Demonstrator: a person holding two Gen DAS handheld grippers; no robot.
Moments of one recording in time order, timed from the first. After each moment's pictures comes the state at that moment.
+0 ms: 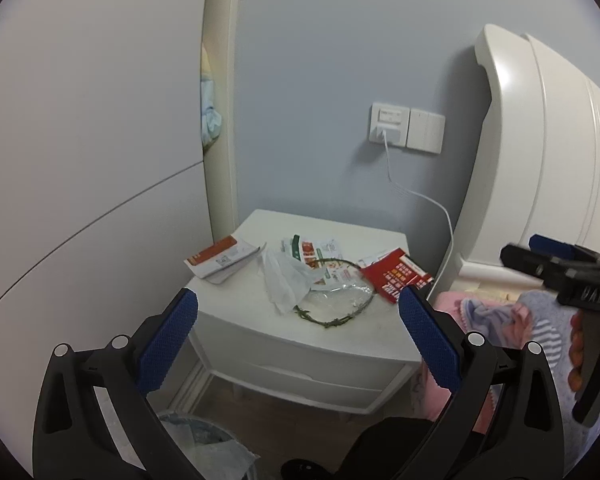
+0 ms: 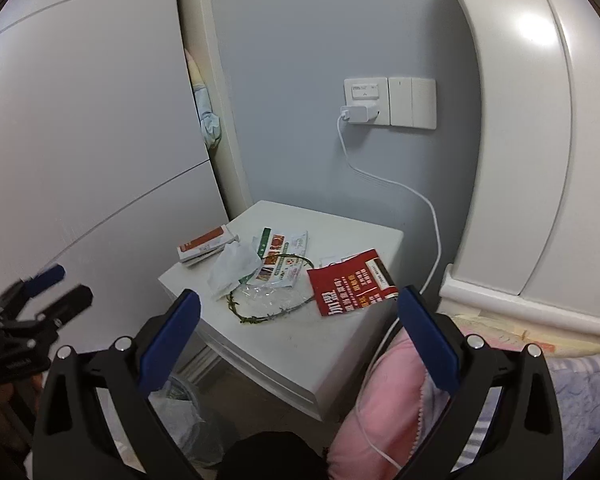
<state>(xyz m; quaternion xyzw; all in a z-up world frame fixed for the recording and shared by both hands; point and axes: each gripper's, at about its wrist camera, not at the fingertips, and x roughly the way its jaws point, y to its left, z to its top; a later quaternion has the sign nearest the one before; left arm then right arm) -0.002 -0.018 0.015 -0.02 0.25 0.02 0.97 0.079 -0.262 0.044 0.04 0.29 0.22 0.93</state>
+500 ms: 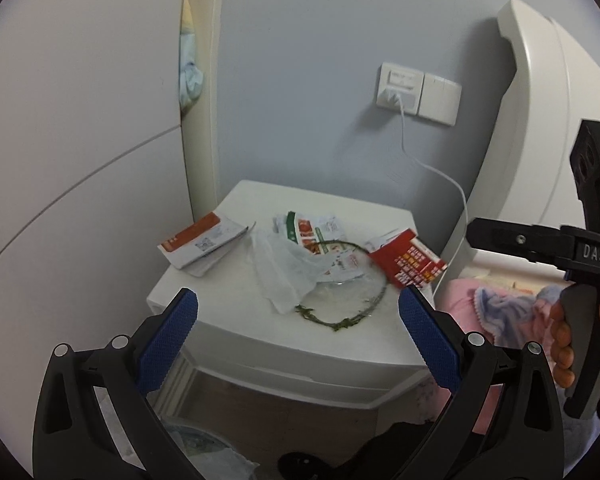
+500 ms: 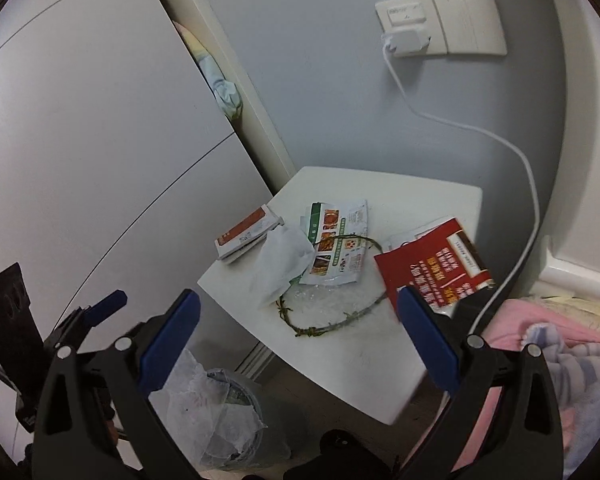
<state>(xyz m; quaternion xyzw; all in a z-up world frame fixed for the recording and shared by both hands) 0.070 0.009 -0.019 -0.04 0.31 -0.02 0.95 0.155 -0.199 0.016 0.11 0.38 0.29 0.87</state>
